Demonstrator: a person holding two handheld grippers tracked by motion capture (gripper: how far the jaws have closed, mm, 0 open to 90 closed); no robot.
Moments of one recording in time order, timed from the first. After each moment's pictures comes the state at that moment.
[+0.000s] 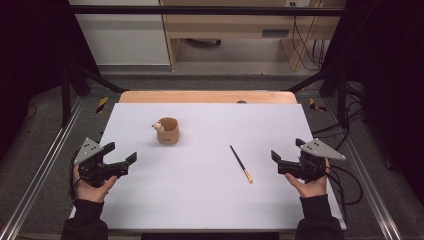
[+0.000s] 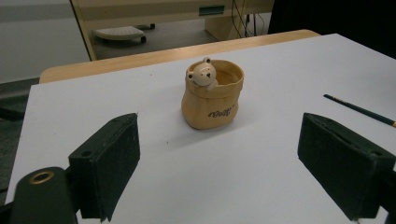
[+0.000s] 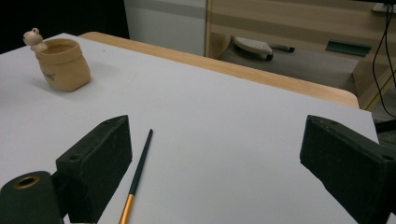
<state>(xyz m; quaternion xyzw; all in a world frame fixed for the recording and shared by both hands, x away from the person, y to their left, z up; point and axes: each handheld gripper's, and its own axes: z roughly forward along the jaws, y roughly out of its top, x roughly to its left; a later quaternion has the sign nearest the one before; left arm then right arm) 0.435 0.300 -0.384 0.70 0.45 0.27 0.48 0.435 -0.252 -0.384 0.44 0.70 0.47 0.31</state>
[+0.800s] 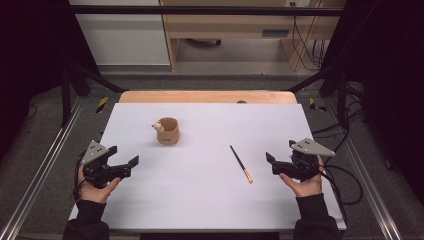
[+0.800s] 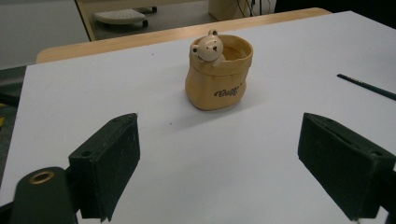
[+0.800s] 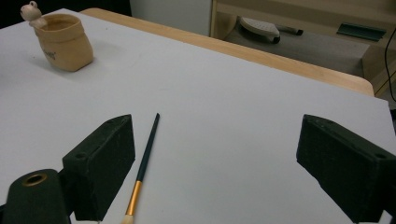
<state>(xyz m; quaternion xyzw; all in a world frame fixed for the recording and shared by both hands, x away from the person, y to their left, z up) 0.441 0.299 -0.401 0.72 0.45 0.26 0.45 0.441 -0.237 -0.386 0.44 0.73 0.44 0.29</state>
